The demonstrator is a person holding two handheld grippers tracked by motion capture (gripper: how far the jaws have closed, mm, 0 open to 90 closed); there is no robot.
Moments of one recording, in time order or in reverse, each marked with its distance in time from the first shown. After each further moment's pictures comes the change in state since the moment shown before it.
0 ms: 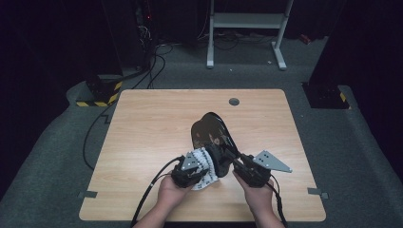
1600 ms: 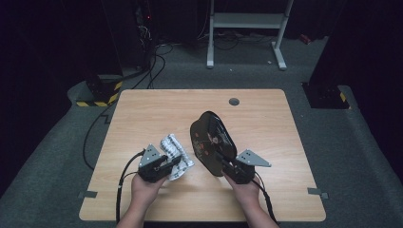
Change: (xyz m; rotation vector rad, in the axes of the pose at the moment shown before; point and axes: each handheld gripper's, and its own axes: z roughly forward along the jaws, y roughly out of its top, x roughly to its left) left arm 0.042 -0.010 -0.084 -0.211 0.101 -0.106; right arm -0.004 -0.036 0.044 0.101 0.008 -0.017
